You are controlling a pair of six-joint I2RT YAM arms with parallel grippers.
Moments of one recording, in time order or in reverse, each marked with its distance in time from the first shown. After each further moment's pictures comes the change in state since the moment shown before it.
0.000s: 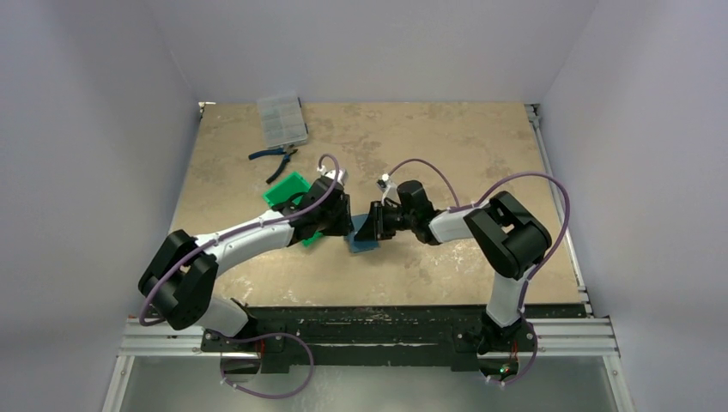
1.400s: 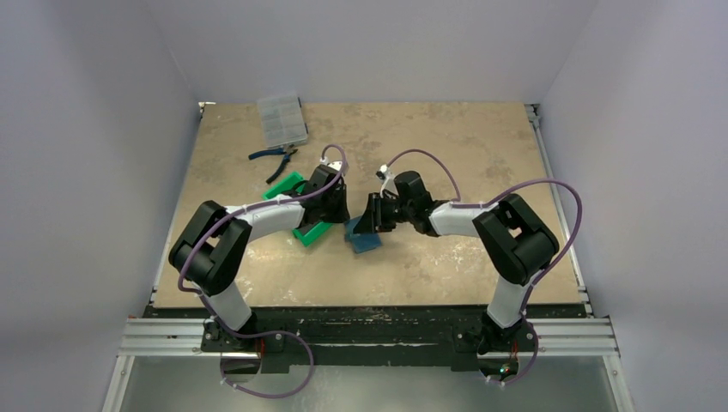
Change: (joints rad) left arm 0.135 0.240 0.071 0.169 0.114 0.117; right arm 0.000 -0.059 0.087 -0.187 0.058 -0.024
